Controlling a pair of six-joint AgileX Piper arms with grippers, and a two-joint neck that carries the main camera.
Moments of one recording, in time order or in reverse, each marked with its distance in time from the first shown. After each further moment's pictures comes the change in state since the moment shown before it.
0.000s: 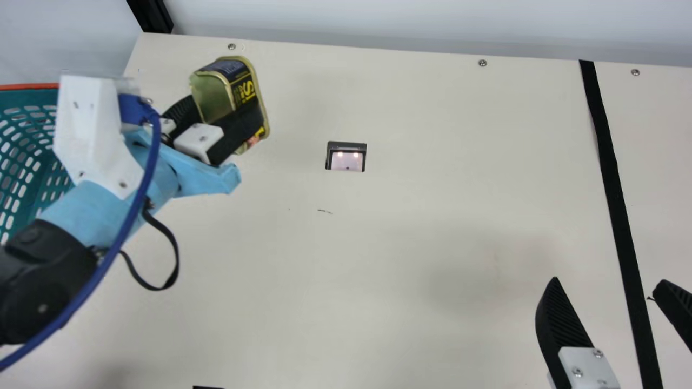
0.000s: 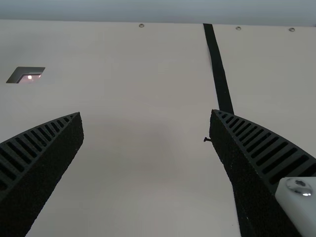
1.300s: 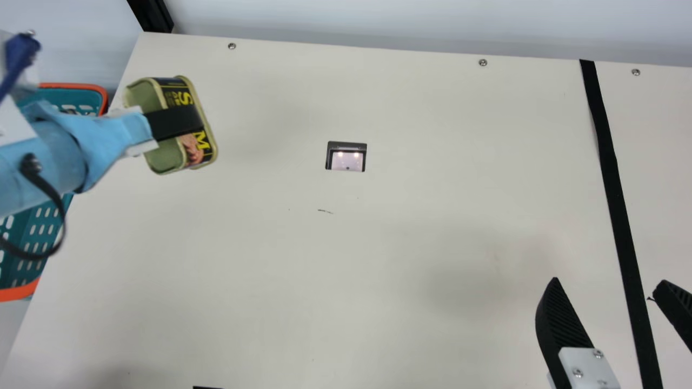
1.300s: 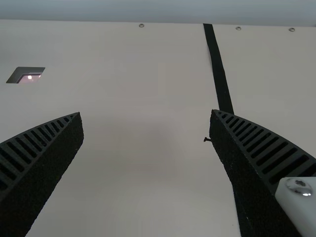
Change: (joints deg) left arm 13.8 -10.5 -12.9 -1.8 45.4 -9.5; right arm 0.0 0.0 0.0 0.0 0.0 0.0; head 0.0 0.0
